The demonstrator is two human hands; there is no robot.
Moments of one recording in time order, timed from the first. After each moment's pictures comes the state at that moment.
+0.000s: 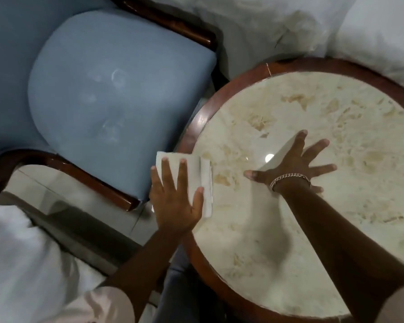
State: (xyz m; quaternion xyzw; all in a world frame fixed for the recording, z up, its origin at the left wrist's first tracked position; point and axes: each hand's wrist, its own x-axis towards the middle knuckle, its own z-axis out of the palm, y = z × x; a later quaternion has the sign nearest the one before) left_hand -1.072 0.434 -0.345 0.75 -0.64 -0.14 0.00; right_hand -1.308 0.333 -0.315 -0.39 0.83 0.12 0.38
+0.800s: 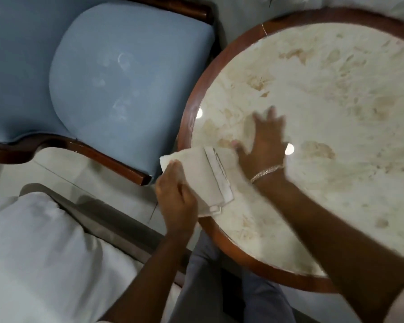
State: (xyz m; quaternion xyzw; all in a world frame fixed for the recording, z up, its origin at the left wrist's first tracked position) left_hand -1.084 0.499 -0.305 0.82 -0.46 -0.26 0.23; right_hand -1.254 0.405 -0.306 -0.56 0.75 -0.10 0.33
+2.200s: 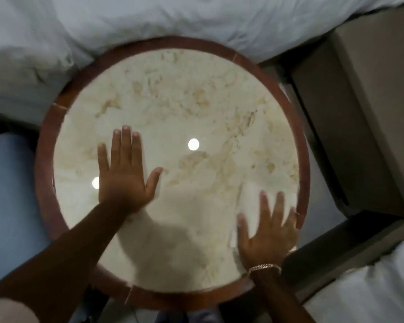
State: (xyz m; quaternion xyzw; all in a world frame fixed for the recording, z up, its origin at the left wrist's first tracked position) left_hand -1.201 0.296 -0.368 0.27 -0.96 -0.08 -0.06; right_hand -1.279 0.602 -0.334 -0.10 0.99 -0.02 0.11
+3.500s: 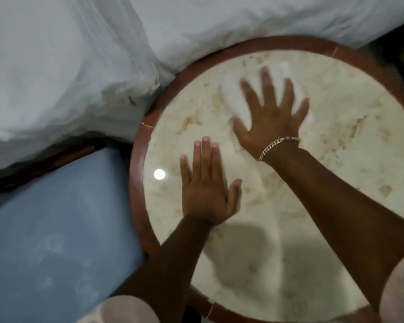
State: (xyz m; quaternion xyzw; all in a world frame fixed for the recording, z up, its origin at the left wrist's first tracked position) left_hand -1.212 0.288 -0.368 0.27 -0.96 -0.11 -0.03; right_hand -1.400 0.321 -0.347 -0.35 0.93 -0.08 0.10
